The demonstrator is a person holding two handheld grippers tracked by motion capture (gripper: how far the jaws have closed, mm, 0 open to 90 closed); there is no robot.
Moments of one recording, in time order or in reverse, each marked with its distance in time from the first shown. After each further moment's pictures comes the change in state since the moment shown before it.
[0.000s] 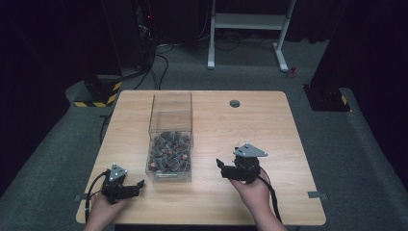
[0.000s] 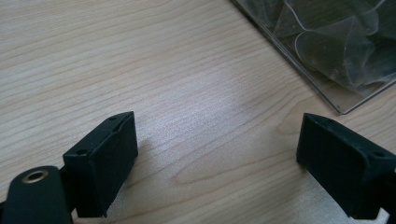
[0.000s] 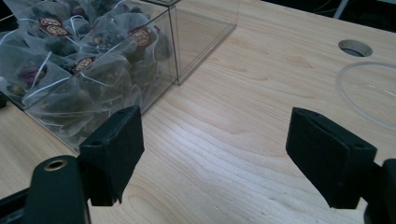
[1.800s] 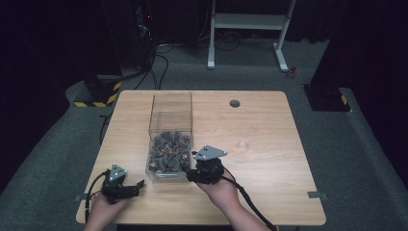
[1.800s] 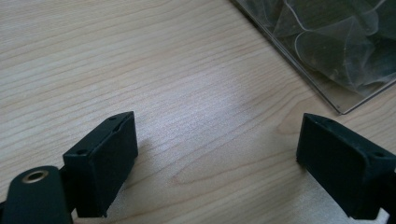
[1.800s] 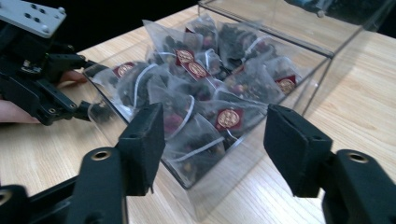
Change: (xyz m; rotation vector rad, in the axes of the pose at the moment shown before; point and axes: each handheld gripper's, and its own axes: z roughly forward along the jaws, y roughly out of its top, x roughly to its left) left arm 0.000 0.000 0.000 0.000 -0.001 0.000; right arm 0.083 0.033 0.041 -0.025 0.230 -0.129
